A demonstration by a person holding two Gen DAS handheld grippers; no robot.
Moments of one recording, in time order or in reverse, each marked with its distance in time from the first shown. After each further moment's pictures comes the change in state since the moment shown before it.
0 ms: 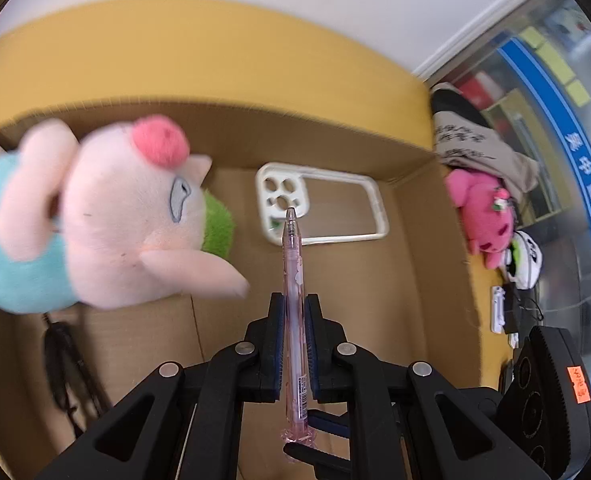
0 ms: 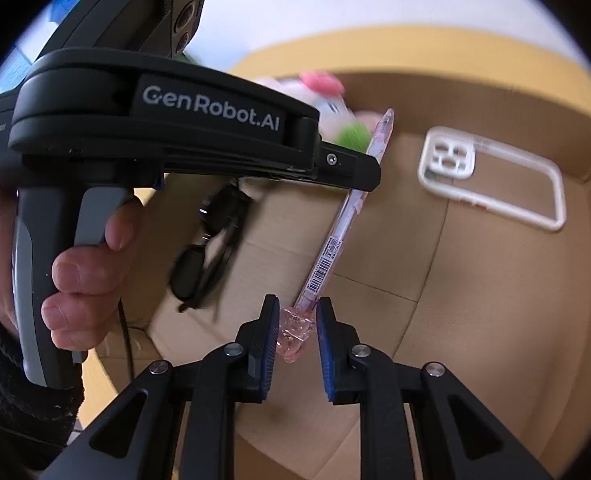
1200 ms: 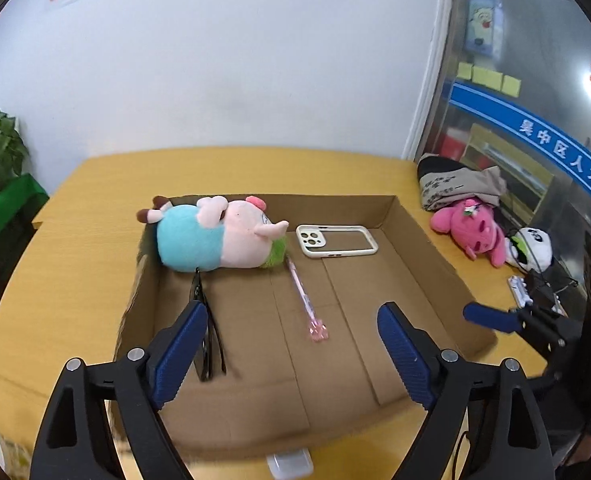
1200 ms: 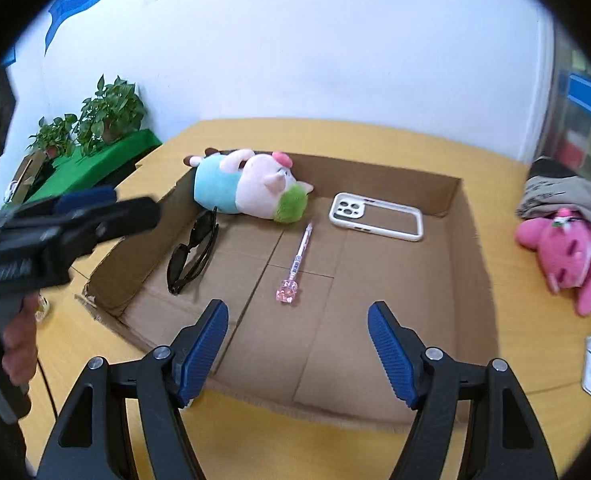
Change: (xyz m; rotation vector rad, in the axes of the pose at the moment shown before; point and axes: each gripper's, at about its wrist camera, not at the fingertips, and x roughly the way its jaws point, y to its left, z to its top) left arm -0.169 -0.043 -0.209 0.210 -0.575 0.225; right arm -0.121 0.089 -0.115 -0.068 -0.375 -0.434
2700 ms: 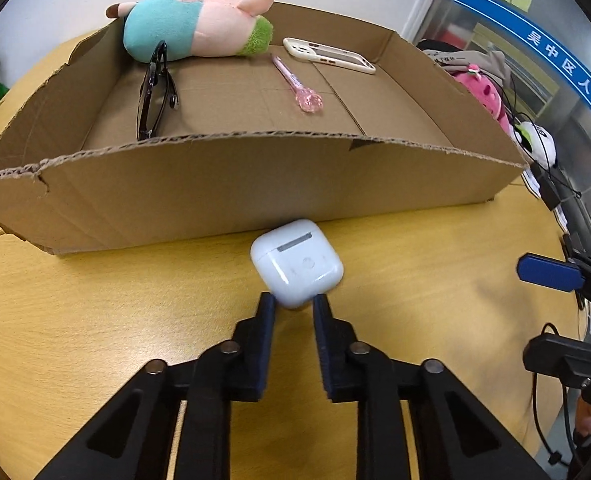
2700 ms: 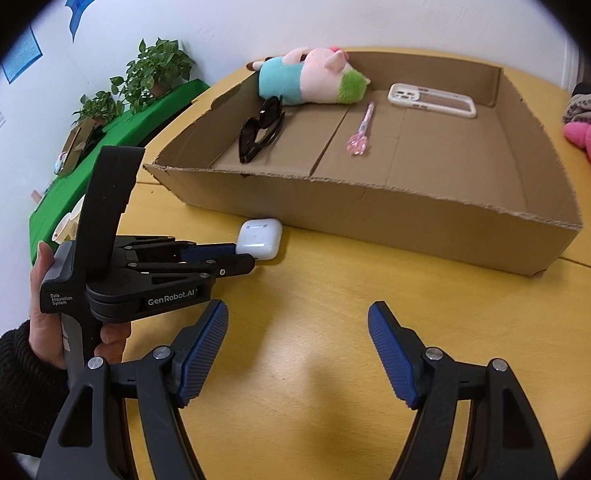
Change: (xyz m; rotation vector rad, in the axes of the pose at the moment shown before) left arm 0.062 -0.008 -0.161 -0.026 0.405 -0.075; right arm -0.008 0.014 -0.113 0.041 0.203 0.261
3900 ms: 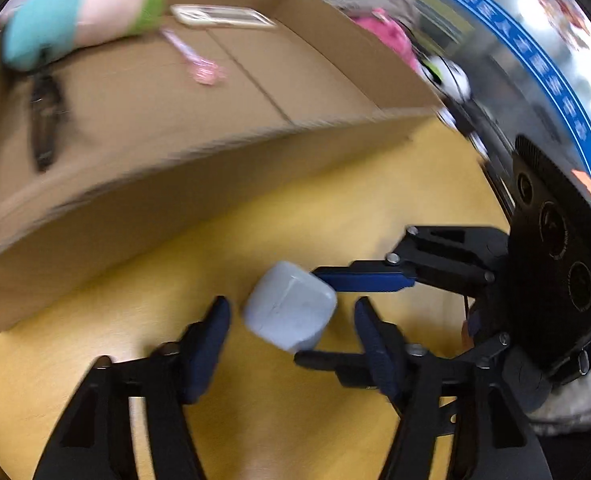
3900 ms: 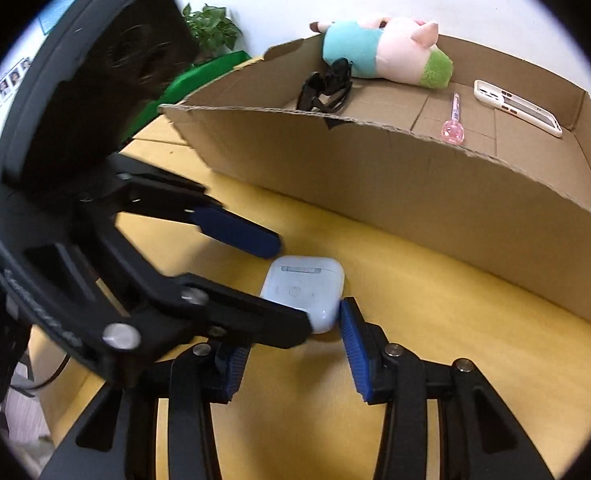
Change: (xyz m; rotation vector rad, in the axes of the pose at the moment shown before) left arm 0.006 0.000 0.021 0.246 0.221 -0.334; right arm 0.081 0.039 -0.004 -0.176 0.024 0.070
